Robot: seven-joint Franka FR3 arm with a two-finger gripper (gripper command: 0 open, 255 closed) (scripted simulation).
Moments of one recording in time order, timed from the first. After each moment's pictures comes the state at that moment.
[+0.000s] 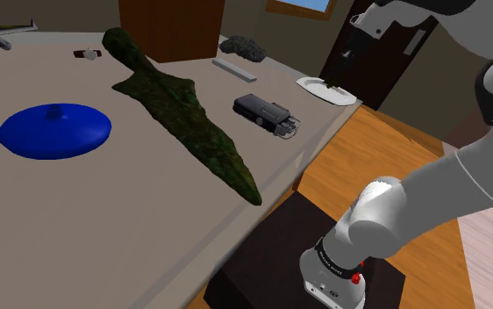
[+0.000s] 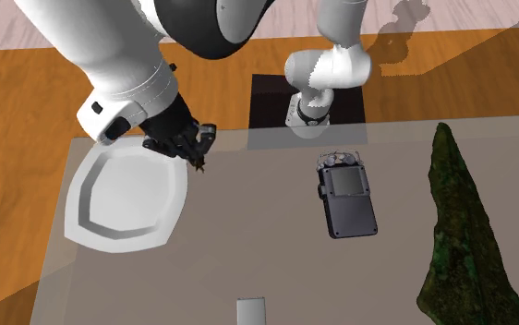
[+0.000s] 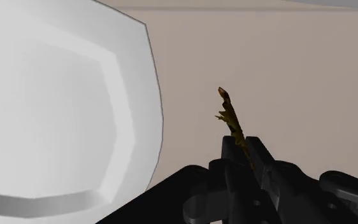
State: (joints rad) arm 0.04 -0.34 -0.72 -1.80 0.02 1.57 -0.74
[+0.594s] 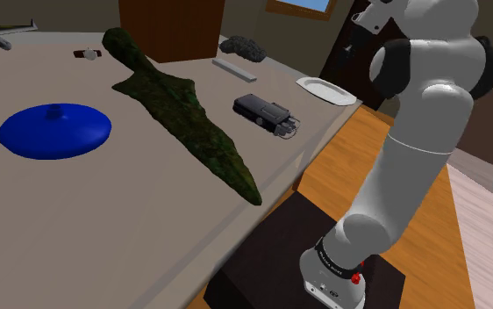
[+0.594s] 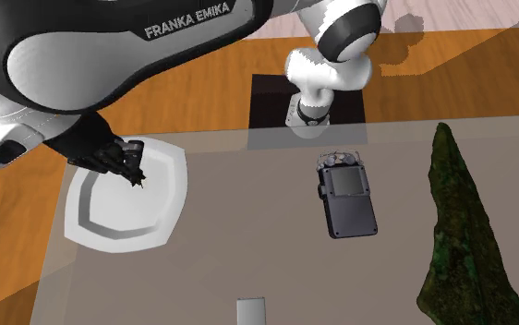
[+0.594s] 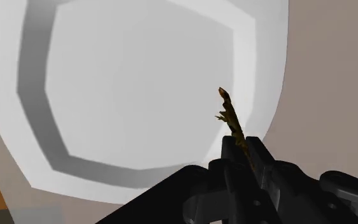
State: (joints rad) arm -0.10 0.24 -0.99 -1.32 0.43 1.39 -1.10
